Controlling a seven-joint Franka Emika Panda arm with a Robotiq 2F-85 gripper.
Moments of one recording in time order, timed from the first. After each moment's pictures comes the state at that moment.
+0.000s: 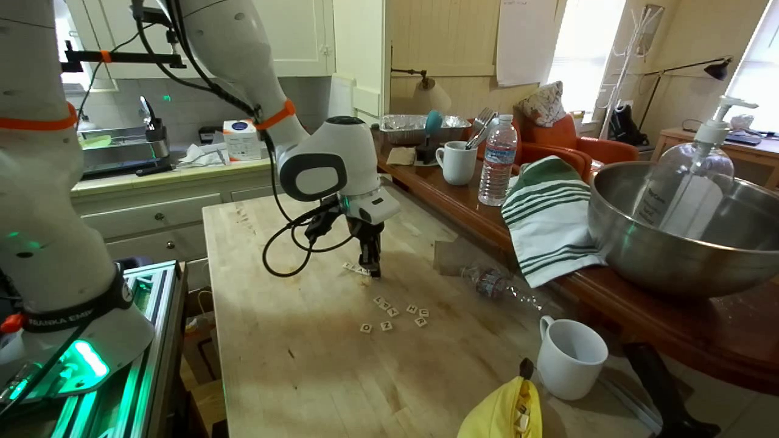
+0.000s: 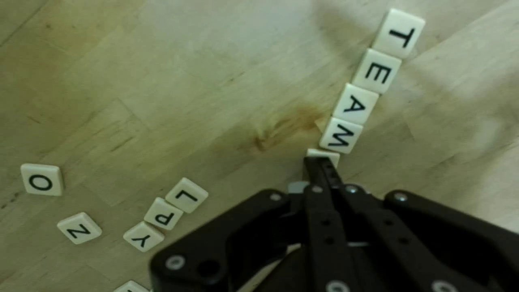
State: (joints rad) arm 0.05 0.22 -0.12 -2.51 0.00 2.90 0.44
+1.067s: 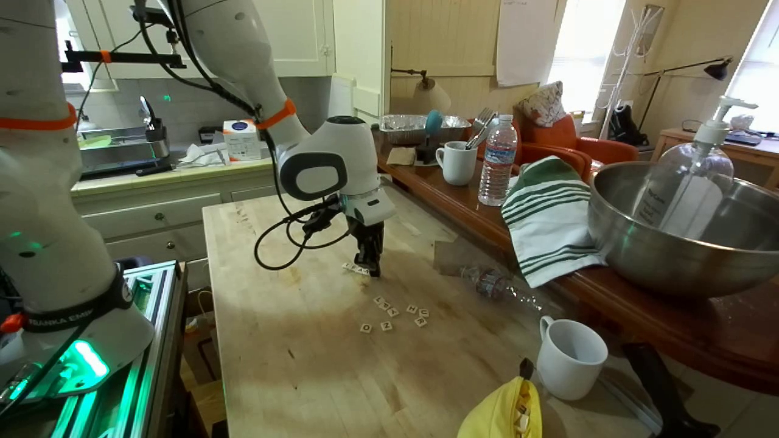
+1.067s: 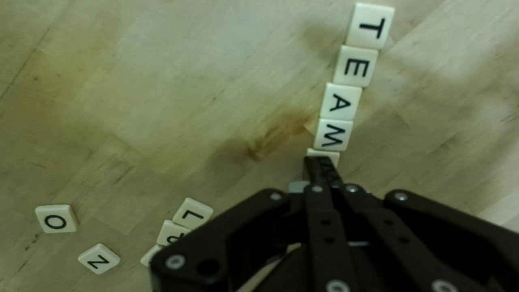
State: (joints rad) arm 0.08 0.22 -0.15 -2.51 0.01 2.89 0.60
